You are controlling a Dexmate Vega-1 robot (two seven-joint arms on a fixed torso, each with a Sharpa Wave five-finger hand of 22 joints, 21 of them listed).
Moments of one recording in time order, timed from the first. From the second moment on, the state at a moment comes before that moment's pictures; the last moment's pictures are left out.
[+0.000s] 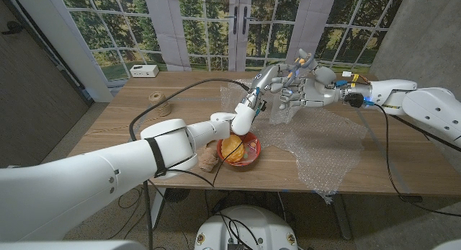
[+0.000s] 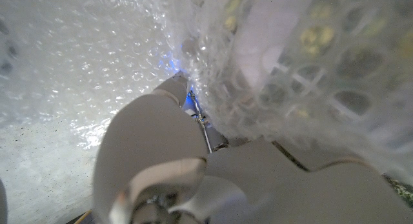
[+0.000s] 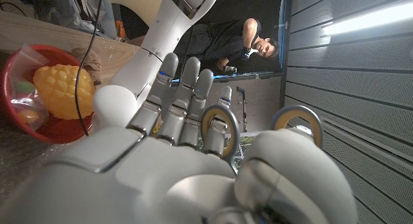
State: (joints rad) left arm 0.15 -0.05 1.23 -0.40 0.35 -0.76 0.95; left_hand 1.18 0.13 0.43 -0.16 0.18 0.83 -0.07 0.19 0.60 0.71 -0.13 0.67 0.69 1.23 -0.23 0.88 0.74 1.03 -0.17 1.03 0.41; right arm -0.84 -1.05 -0.23 -1.86 1.28 -0.43 0.96; right_hand 0.49 0.01 -0.32 0.13 0.33 0.63 -0.02 0.19 0.20 0.51 -0.01 1.07 0.85 0.62 -0.06 0.57 1.04 0.47 0.09 0.79 0.20
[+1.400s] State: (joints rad) left arm 0.17 -0.06 1.26 -0.38 0.27 -0.73 1.03; left_hand 1.26 0.09 0.36 -0.17 0.18 0.84 -0.06 0.20 0.57 0.75 -0.16 0.54 0.63 1.23 -0.23 0.91 0.68 1.02 -0.16 1.11 0.38; right arm -0.84 -1.05 -0.25 -1.85 1.31 -0.49 0.97; right_hand 0.49 0.02 -0.32 0.13 0.33 0.63 -0.02 0.19 0.20 0.51 -0.01 1.07 0.84 0.62 -0.06 0.57 1.04 0.47 0.09 0.79 0.20
